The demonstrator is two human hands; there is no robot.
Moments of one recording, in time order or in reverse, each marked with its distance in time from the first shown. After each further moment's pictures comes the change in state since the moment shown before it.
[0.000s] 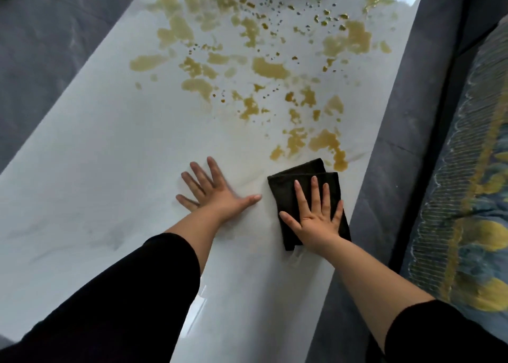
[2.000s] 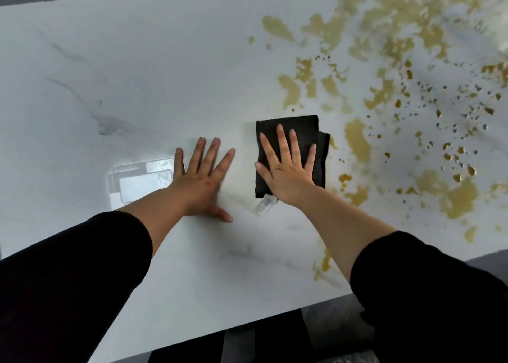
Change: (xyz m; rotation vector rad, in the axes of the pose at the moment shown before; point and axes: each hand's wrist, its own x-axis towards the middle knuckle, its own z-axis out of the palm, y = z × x) left_hand 0.006 0.000 0.012 -0.049 0.115 -0.120; right_hand 0.184 -0.114 -0.112 -0.707 -0.106 -0.920
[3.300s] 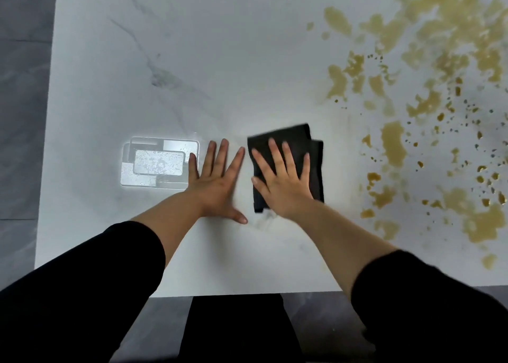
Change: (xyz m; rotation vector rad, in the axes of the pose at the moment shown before) left_hand -0.056 0.010 0.060 -0.278 0.035 -0.176; right_hand -0.048 -0.049 0.044 -0.191 0.045 -0.223
